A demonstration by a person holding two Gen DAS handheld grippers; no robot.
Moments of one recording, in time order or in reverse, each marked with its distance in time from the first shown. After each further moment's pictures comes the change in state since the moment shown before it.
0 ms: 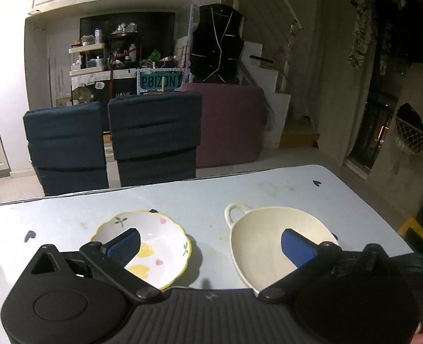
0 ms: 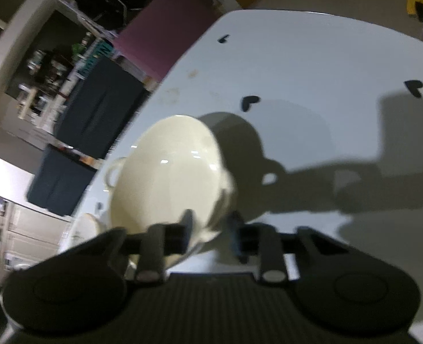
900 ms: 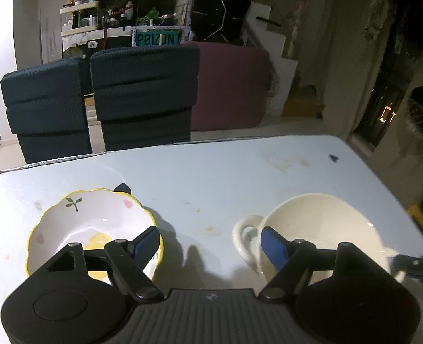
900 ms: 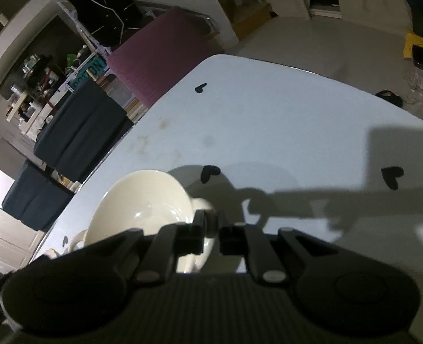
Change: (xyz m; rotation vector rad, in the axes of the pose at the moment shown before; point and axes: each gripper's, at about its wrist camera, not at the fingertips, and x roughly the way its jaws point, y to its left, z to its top) left arm 0.110 -0.012 0.004 -0.036 0.166 0.003; right arm -0.010 -0.023 0.032 -0.093 -0.121 -0.061
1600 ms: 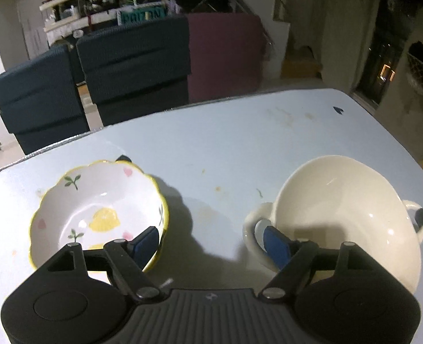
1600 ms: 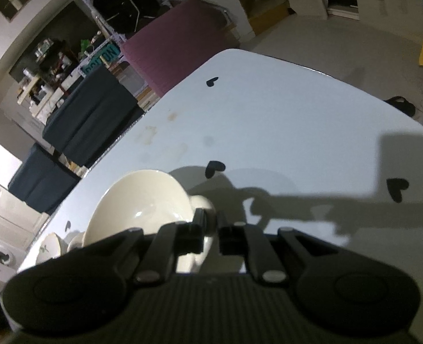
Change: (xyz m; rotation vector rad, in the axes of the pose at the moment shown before) left arm 0.004 0.004 -0.013 0.102 0.141 0.019; right arm -0.002 -0.004 0.009 -0.080 0.043 0.029
